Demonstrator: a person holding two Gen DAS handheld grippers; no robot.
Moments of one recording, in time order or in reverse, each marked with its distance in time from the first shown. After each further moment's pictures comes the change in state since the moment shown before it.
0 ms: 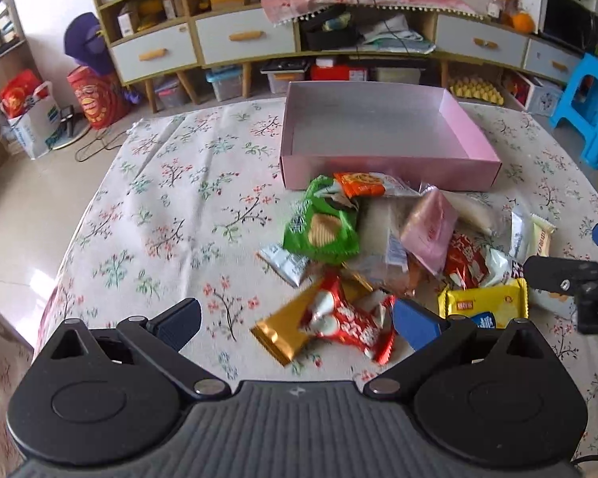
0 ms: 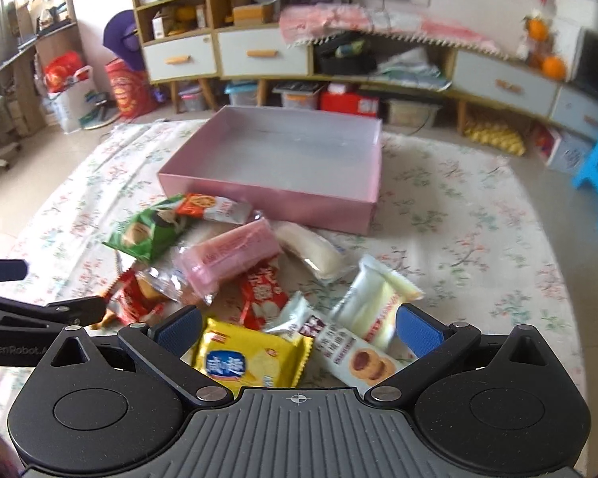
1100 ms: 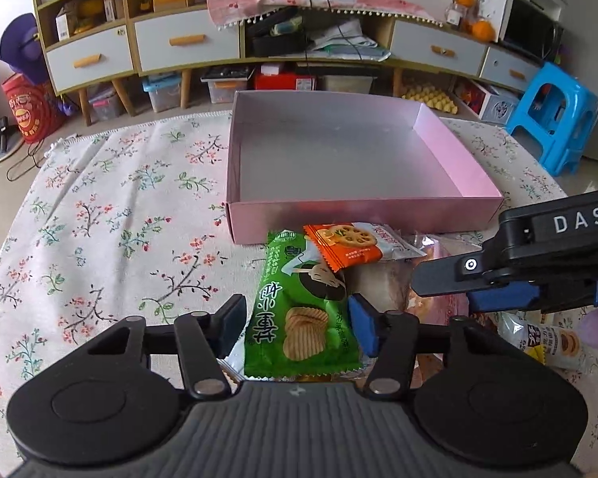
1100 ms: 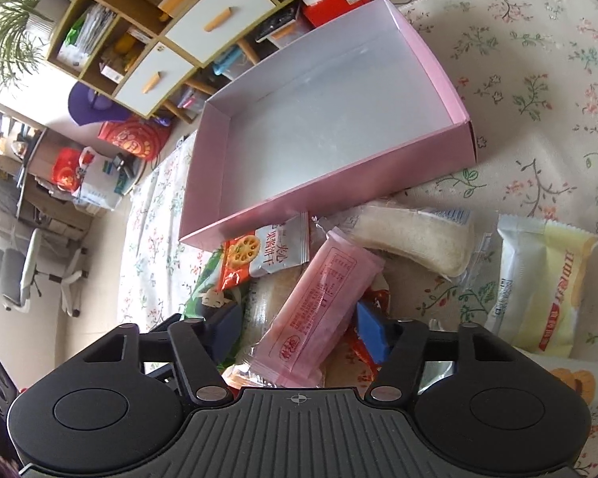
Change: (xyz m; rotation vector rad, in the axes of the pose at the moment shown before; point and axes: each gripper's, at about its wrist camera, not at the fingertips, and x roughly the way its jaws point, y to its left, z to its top) left arm 0.070 0.008 0.033 0.033 -0.029 -0.202; right arm 0.102 -0.019 0.043 0.531 0.214 0.309
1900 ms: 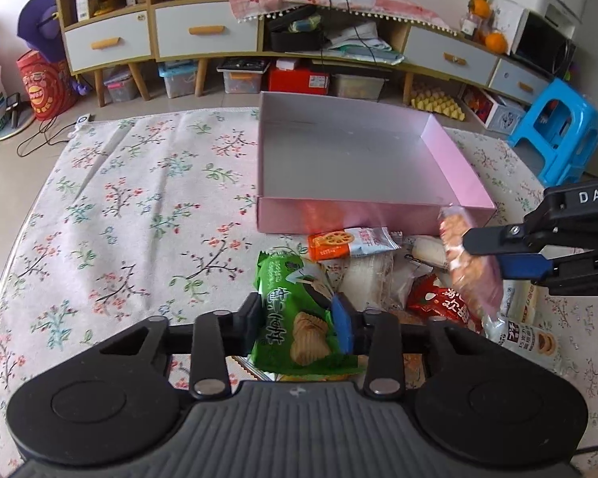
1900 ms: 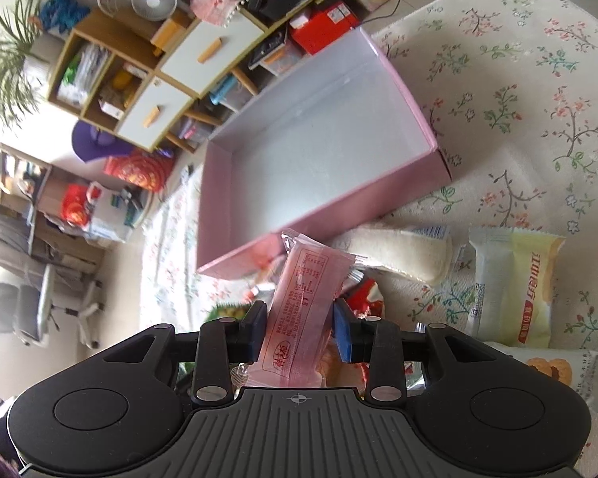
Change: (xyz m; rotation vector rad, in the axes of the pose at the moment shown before) left arm -0.032 0.019 0.001 -0.067 0.024 0.005; right arm -0.043 -0.017 0.009 0.102 -0.064 0.062
